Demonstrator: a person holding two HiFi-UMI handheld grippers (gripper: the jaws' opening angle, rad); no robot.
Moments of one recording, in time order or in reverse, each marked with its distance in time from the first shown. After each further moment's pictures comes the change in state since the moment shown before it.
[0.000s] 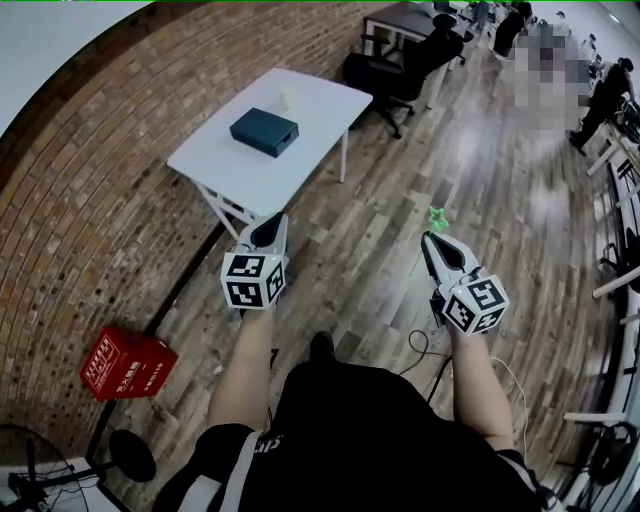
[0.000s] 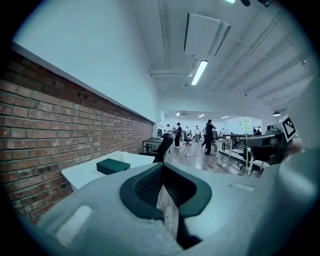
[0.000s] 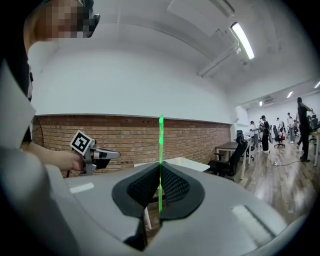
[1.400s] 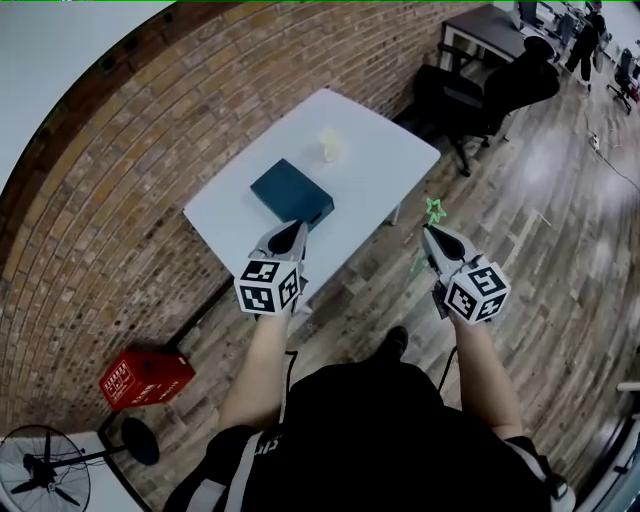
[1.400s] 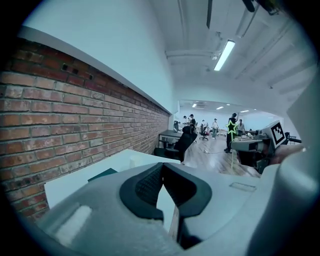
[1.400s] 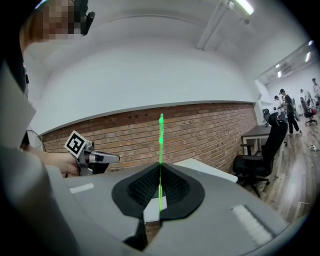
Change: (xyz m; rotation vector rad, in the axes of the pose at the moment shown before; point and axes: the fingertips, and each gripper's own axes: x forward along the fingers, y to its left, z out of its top) left arm 0.322 0.170 0.055 -0.061 0.097 0.159; right arm 0.401 -0.216 0.012 0.114 0.038 0.271
